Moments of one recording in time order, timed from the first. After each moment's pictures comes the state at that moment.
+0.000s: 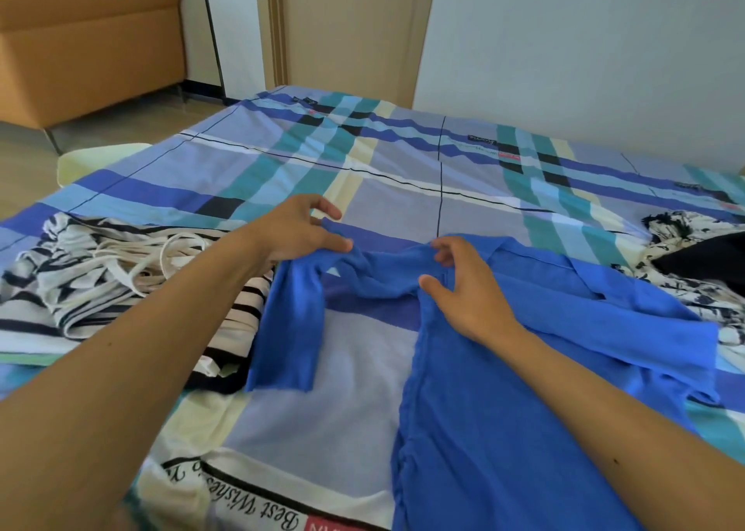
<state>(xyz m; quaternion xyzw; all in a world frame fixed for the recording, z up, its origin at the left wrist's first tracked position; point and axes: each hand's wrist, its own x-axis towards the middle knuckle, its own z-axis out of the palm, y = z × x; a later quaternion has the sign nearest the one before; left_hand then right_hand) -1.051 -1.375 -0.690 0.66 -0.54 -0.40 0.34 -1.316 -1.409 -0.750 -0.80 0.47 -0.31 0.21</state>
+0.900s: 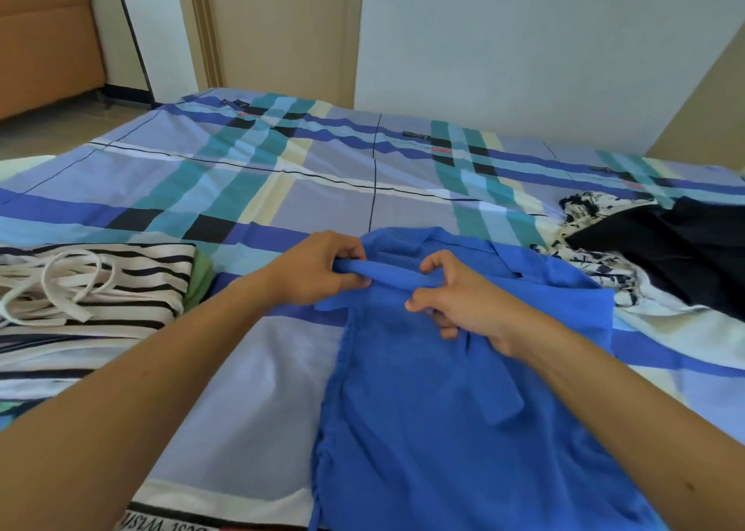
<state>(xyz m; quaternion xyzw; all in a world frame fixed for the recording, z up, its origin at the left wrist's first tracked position) -1.155 -1.399 -0.723 0.48 -0.79 -0.27 0.26 -1.391 -1.368 -0.690 -0.61 0.57 -0.19 0.51</state>
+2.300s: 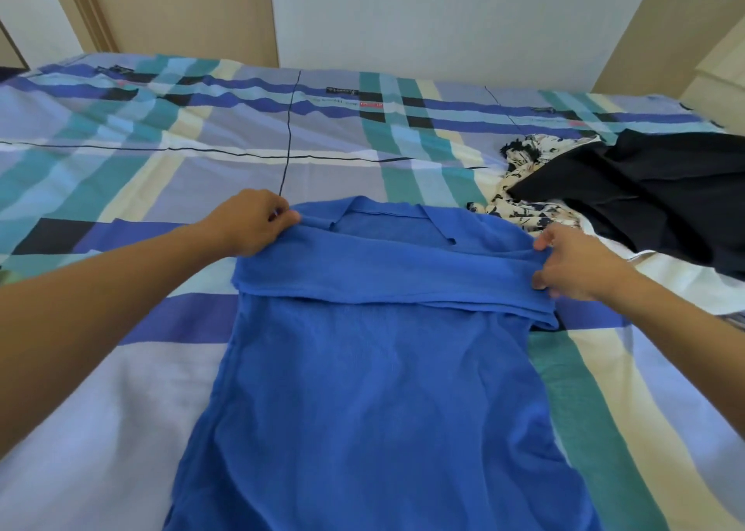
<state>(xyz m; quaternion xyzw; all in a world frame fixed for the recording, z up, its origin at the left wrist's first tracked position) -1.207 -1.528 -0.759 0.59 -0.79 -0.13 0.13 -1.630 -1.451 -0.737 -0.59 0.78 -0.10 0.18</state>
